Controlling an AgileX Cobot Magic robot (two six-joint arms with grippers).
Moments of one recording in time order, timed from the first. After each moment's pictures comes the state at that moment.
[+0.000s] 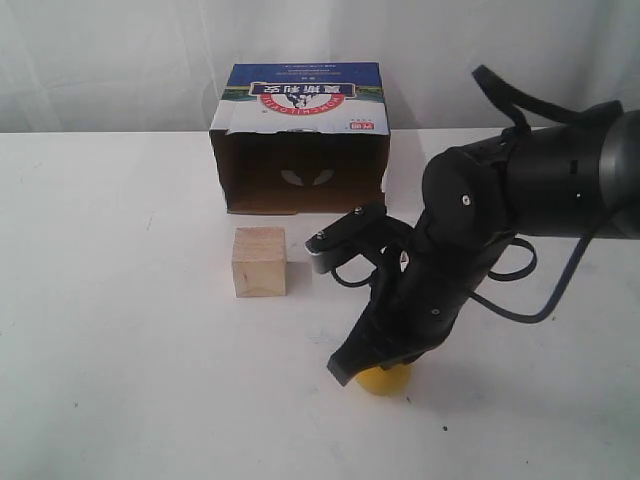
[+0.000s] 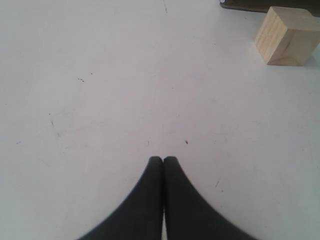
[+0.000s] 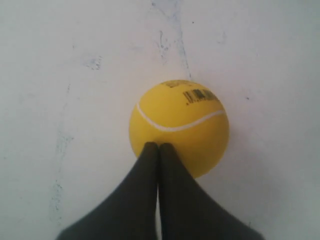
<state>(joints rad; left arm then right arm) -0.04 0.00 0.02 -0.07 0.52 -0.12 0.63 1.69 -1.01 0.12 0.73 -0.19</state>
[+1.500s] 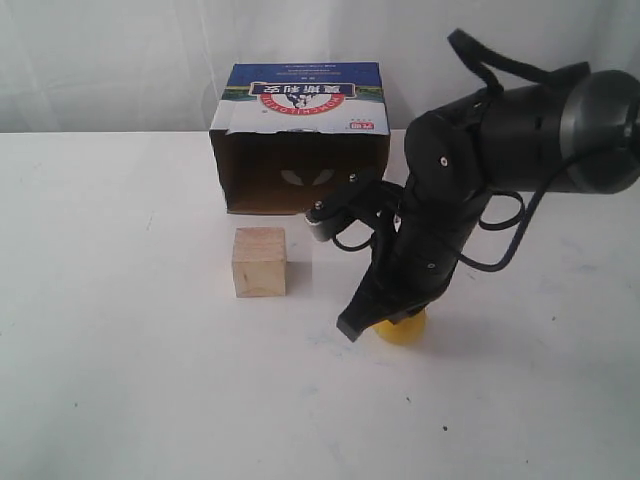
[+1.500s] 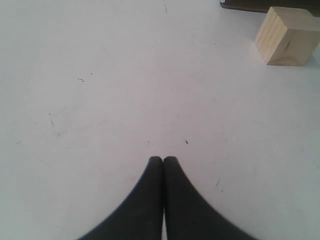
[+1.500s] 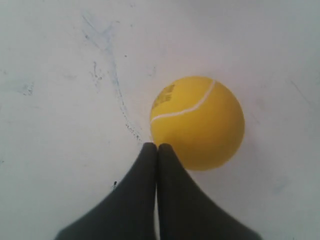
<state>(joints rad) -0.04 0.00 0.02 -0.07 0.52 -0.12 0.59 1.78 -1.17 -0.03 0.80 -0.18</state>
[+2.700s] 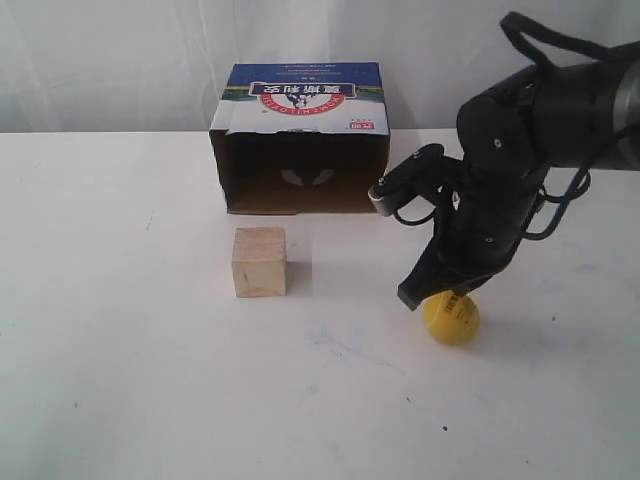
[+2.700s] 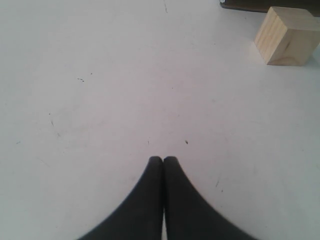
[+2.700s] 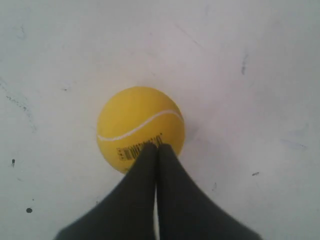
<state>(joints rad) -0.04 0.00 0.02 -0.07 0.52 -0.12 0.47 1.75 -1.17 -0.20 0.85 -0.08</state>
